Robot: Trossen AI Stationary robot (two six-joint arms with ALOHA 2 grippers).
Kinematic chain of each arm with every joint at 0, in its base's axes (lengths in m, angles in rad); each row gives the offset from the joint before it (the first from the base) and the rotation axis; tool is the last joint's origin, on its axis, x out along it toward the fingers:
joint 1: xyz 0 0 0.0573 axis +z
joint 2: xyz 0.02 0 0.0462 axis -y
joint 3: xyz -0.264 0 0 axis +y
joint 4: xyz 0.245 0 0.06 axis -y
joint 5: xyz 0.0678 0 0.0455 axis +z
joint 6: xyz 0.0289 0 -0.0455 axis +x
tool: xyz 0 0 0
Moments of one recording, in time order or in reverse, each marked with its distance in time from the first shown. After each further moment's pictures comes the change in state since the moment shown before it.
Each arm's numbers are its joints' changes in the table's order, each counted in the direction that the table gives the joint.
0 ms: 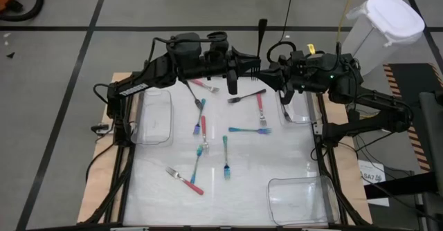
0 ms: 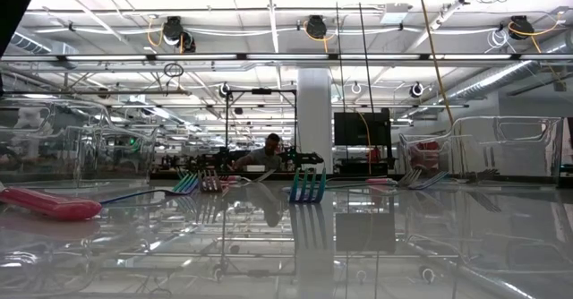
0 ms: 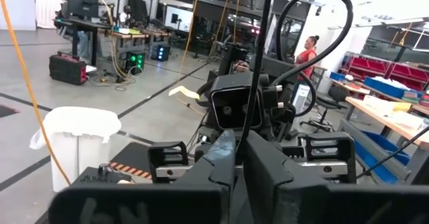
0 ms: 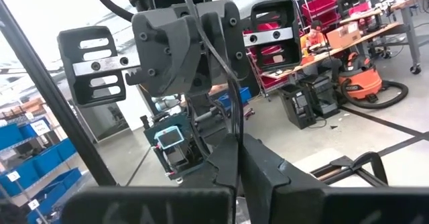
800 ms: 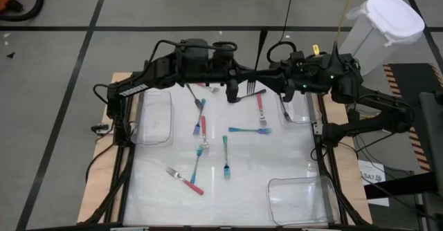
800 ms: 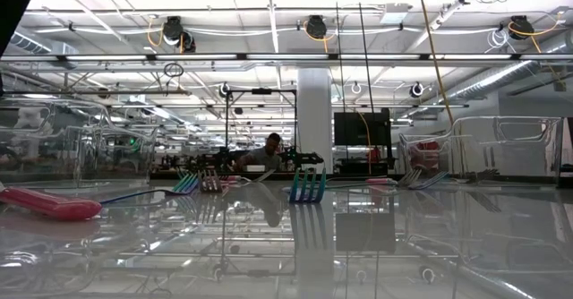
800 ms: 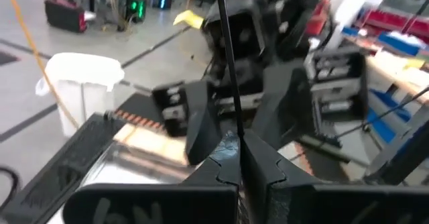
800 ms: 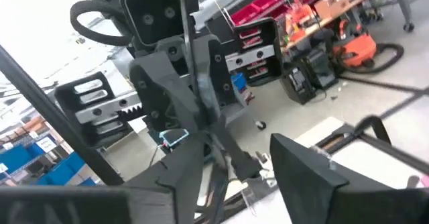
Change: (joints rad) left arm 0.001 0.001 0.000 -0.218 -0.011 -0.023; right arm -0.001 0.028 0.002 -0.098 -0.016 0.155
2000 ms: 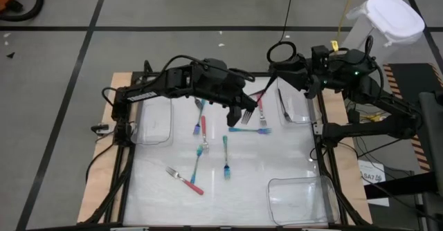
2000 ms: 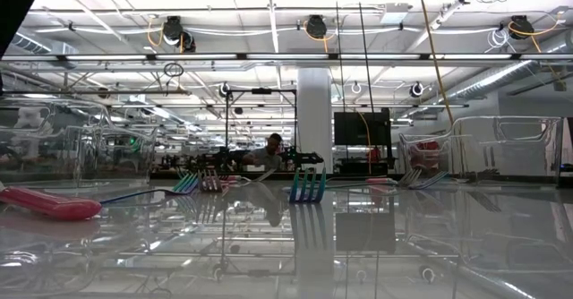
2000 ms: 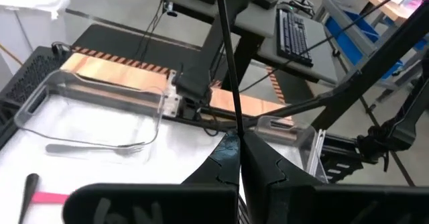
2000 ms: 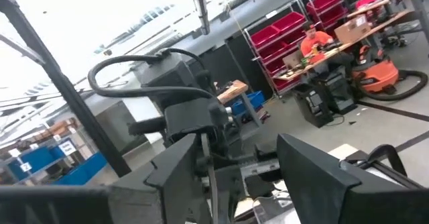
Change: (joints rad) left arm -0.079 -0.067 0.000 -0.180 -0.127 0.002; right arm -0.076 0.118 -0.001 -0.007 0.122 -0.026
